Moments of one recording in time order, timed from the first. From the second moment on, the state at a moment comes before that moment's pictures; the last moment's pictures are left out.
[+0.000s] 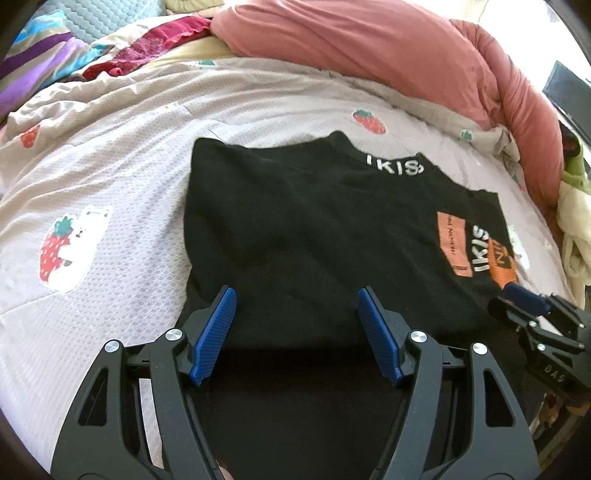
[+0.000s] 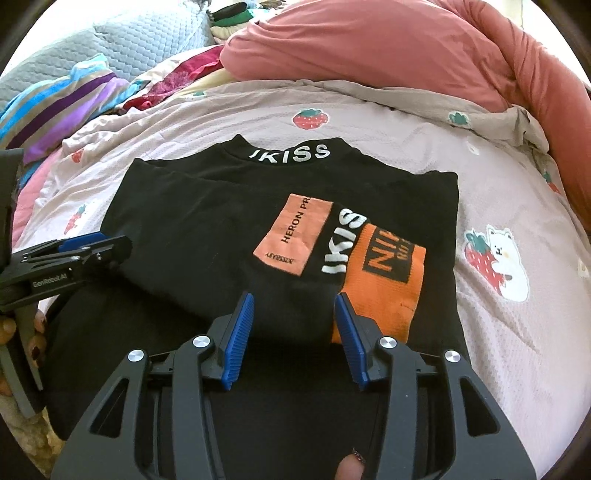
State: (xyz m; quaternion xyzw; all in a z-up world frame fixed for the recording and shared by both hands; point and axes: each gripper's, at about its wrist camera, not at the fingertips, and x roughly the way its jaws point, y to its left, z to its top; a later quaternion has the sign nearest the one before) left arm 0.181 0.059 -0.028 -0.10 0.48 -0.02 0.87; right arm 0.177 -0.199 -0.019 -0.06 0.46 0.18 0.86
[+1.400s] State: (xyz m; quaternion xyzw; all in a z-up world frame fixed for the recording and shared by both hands) left arm 0.056 0.080 0.022 -0.10 0.42 0.04 0.90; right arm 0.093 -0.263 0.035 -0.02 0.40 0.17 0.90
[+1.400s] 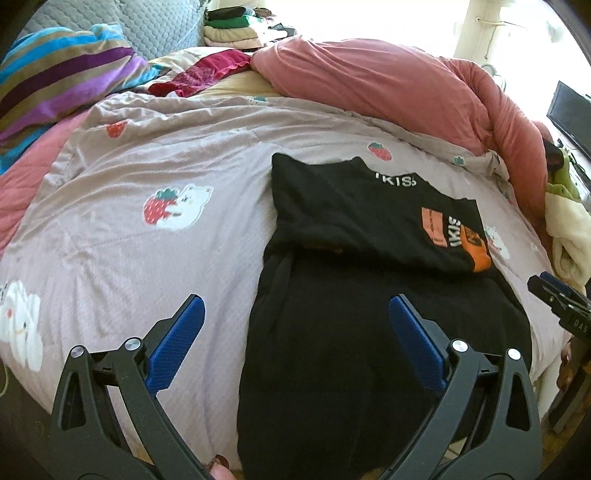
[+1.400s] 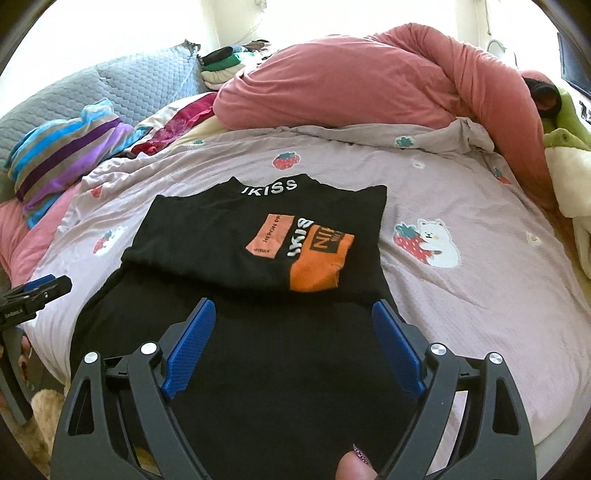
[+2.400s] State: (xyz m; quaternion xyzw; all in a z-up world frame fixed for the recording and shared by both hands) left arm -0.034 0.096 -0.021 -0.14 0.46 0.05 0.87; right arm 0.034 -0.303 0.005 -0.03 0.43 0.17 0.88
